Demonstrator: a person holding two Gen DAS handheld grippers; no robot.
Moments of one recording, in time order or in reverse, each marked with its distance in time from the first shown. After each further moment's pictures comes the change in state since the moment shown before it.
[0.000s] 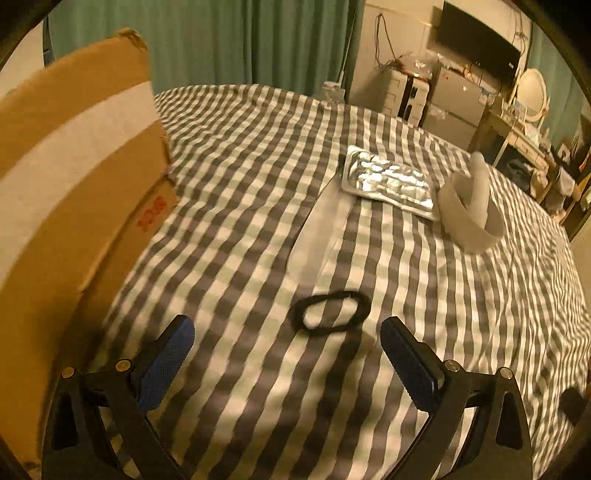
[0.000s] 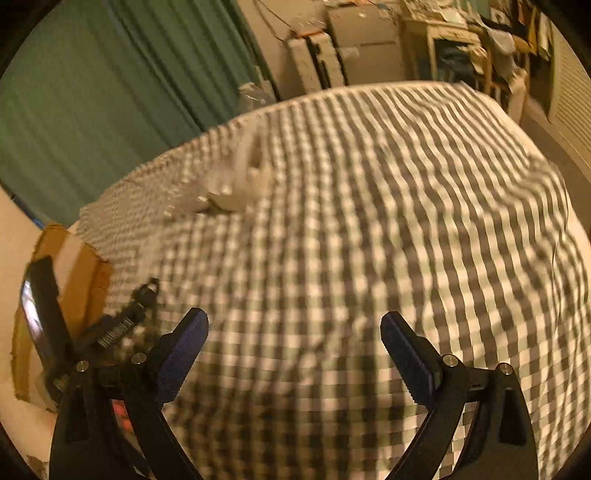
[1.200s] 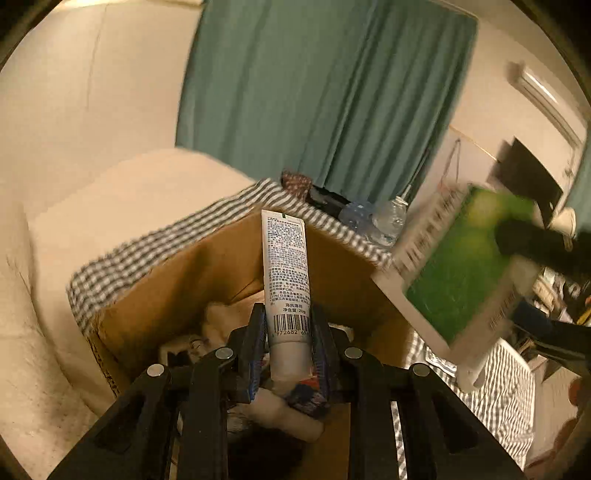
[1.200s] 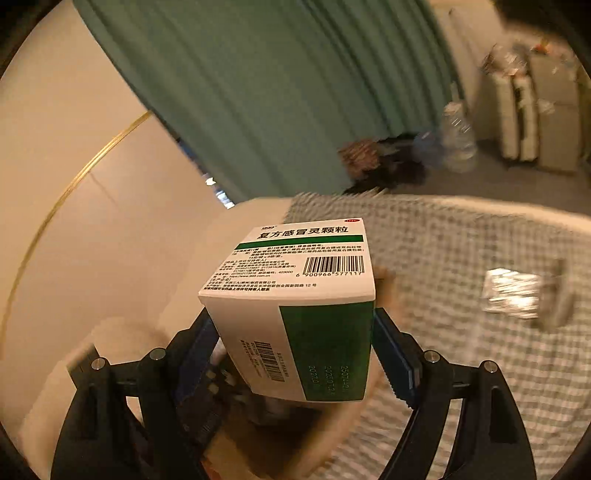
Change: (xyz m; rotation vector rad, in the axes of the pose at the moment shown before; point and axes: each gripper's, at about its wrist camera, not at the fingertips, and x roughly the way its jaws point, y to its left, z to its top) left arm -0.191 0.232 0.052 -0.369 -0.249 0.052; right arm -0.073 0.349 0.041 -0.347 0.056 0.566
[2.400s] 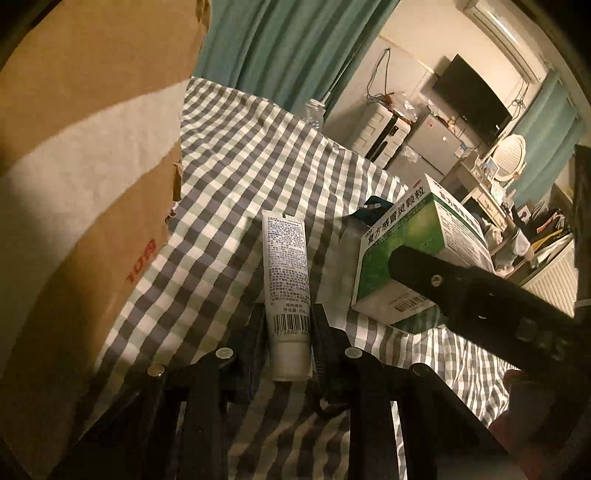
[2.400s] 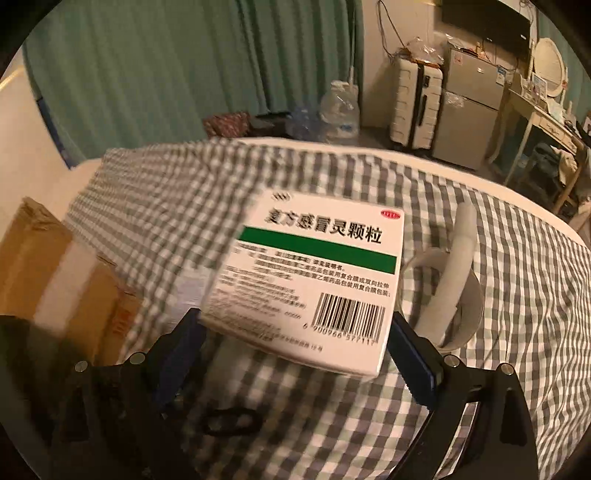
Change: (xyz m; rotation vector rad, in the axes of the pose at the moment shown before) left arm 0.169 -0.151 -0.134 0.169 0.290 -0.294; right arm 0.065 -0.226 -0.029 -0.036 0.063 -0.559
